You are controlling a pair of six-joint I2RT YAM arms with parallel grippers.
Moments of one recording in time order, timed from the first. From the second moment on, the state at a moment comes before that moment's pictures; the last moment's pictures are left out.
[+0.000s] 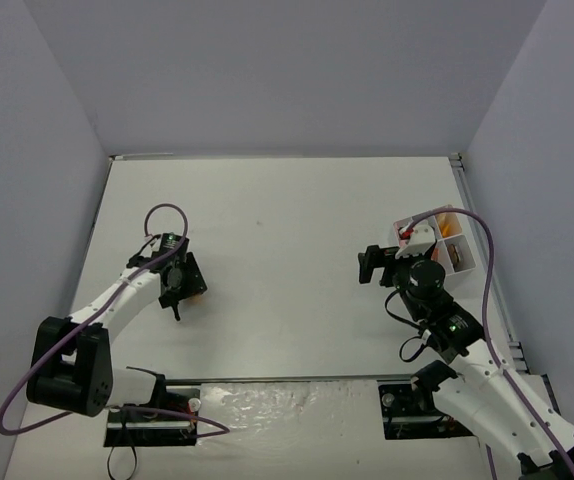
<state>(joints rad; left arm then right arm) -0.21 1.30 0.74 -0.59 -0.13 -0.63 0.51 0.65 0.51 -0.11 0.27 0.18</state>
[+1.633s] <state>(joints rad) -0.76 1.02 0.60 0.38 0.41 -0.61 0.66 0.93 0.58 0.24 -0.55 0.48</state>
